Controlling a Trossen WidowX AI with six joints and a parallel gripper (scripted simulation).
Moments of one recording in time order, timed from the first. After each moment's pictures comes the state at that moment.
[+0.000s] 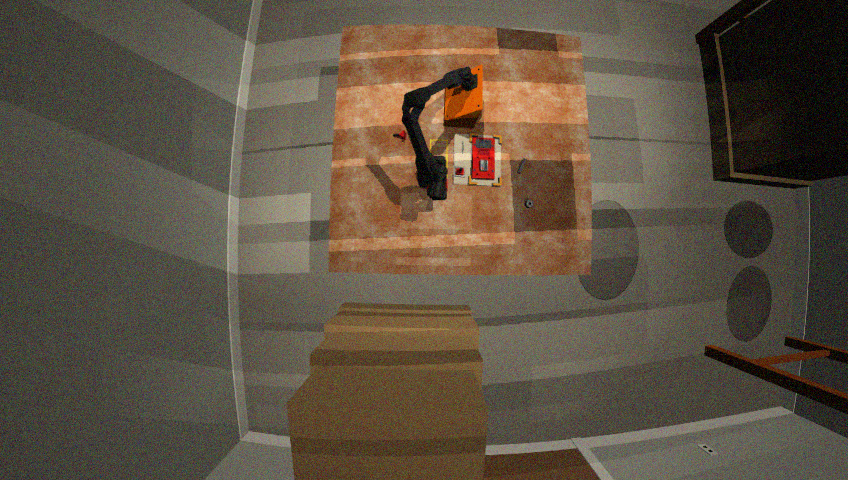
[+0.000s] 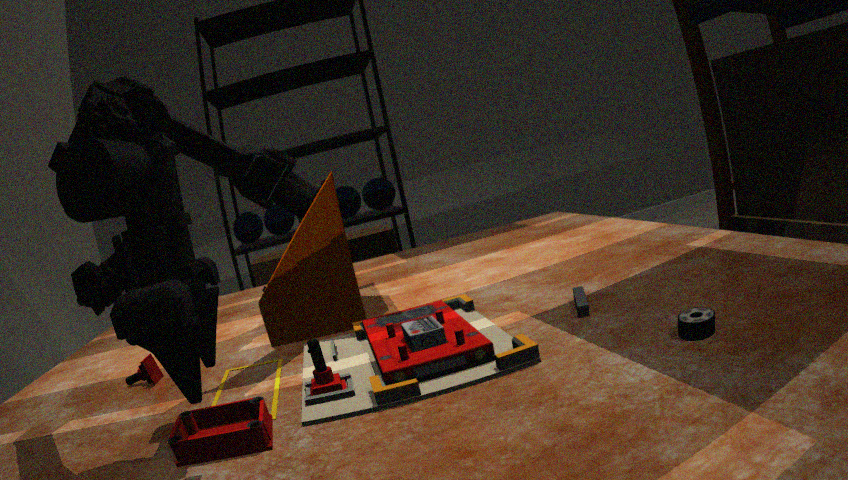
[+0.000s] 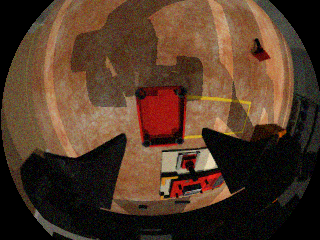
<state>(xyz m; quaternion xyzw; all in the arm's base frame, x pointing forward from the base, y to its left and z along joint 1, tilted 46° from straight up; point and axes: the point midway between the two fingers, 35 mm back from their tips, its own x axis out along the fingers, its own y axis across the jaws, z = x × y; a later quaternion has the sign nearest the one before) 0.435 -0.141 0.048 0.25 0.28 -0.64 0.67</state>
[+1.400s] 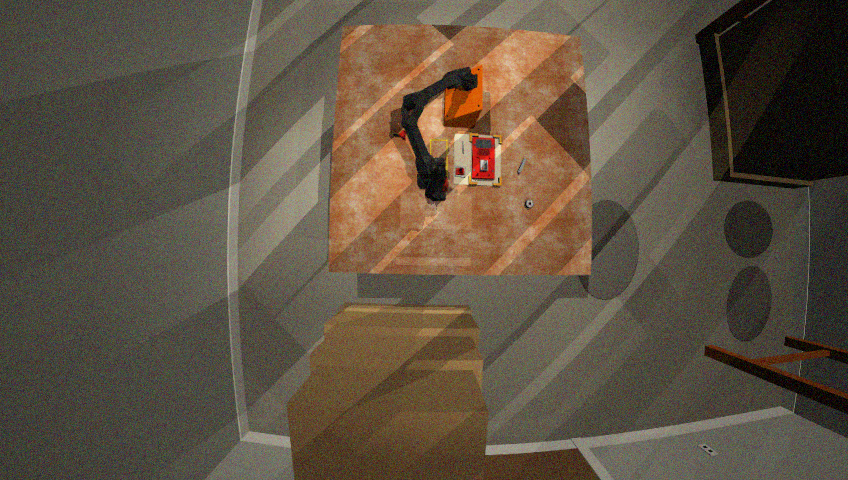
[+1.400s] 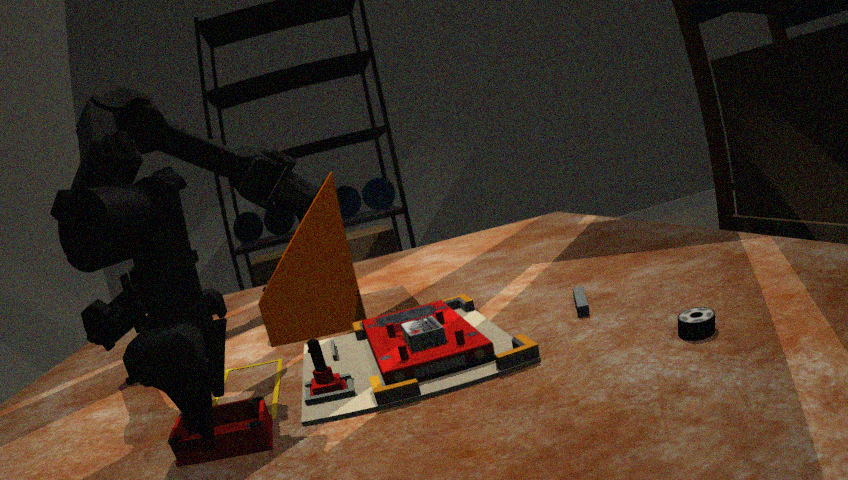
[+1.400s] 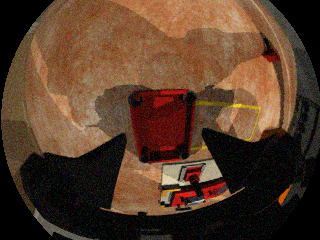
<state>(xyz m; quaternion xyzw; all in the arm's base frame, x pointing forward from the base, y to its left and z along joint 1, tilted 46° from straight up) 0.435 -0.167 0.027 0.25 0.28 -0.64 0.67</state>
